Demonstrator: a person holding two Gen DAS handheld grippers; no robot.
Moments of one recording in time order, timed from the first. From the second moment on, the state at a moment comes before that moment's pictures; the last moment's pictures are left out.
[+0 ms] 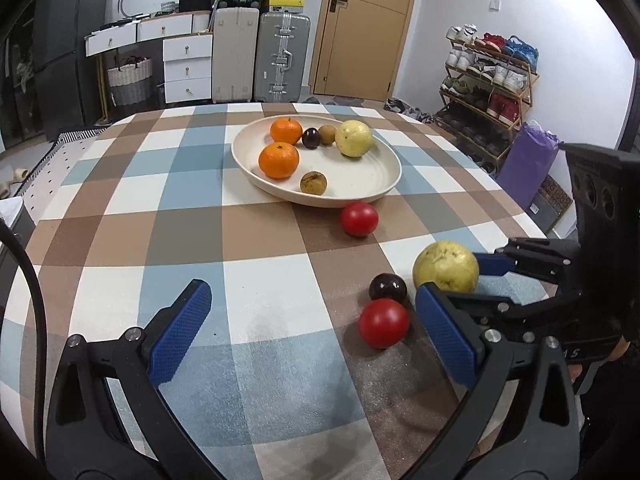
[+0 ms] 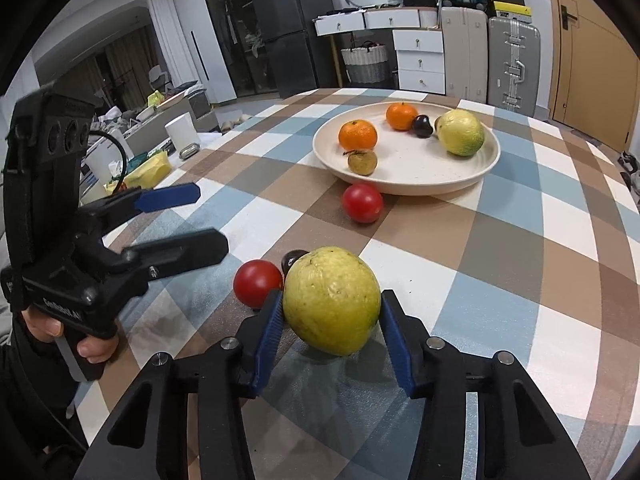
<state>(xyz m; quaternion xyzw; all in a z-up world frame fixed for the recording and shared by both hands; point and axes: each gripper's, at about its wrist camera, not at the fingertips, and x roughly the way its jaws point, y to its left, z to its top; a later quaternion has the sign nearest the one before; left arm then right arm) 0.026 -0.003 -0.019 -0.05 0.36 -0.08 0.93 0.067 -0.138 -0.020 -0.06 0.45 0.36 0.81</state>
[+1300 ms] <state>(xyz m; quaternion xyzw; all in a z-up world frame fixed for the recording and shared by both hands) 0.031 -0.035 -0.037 -0.03 0.42 -0.16 0.89 0.072 -0.155 -0.008 -0.04 0.44 0.34 0.83</state>
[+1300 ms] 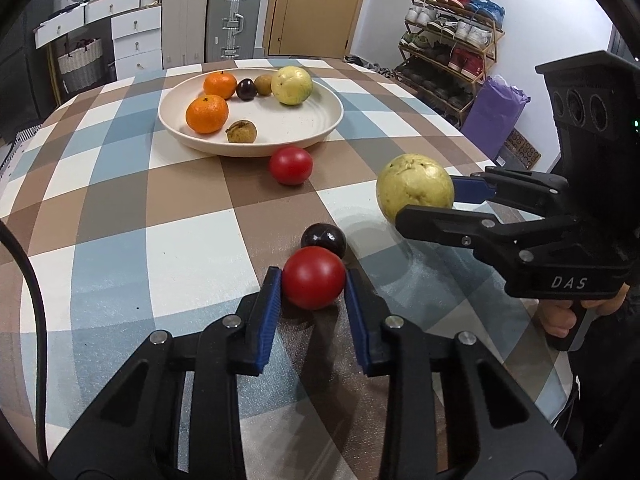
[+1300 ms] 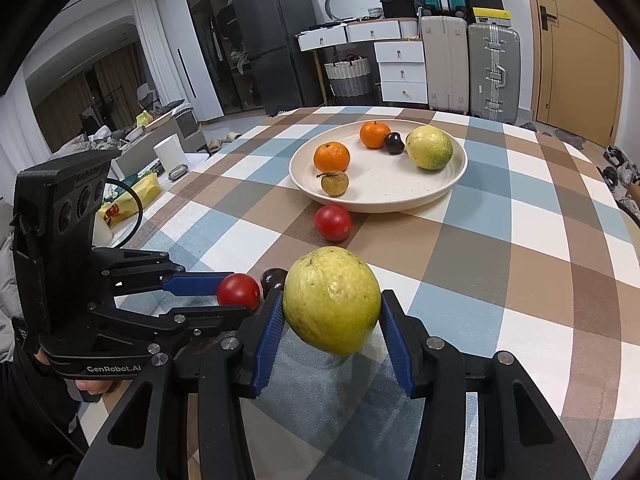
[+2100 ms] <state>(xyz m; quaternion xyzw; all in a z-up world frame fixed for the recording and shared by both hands) 0.037 -0.004 0.006 -0.08 0.34 -0.11 0.93 0.085 -0.163 0.000 -0.03 0.42 0.32 0.85</state>
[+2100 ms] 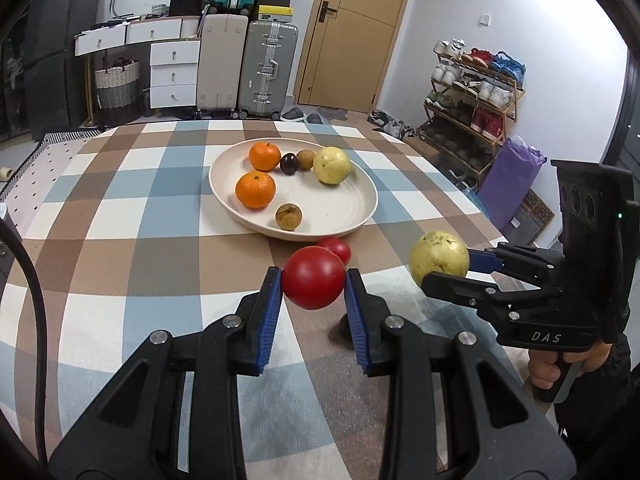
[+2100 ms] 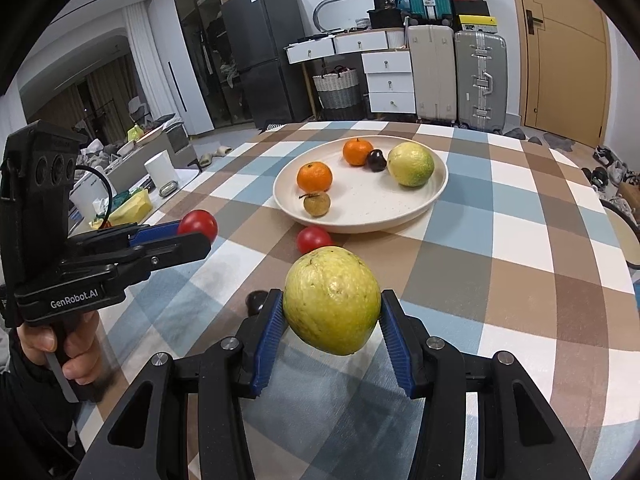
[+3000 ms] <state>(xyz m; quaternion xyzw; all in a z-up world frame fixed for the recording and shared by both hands) 0.112 0.003 0.006 -0.07 0.33 -0.08 0.94 0.144 -0.163 0.011 0.00 0.40 0.29 0.87</state>
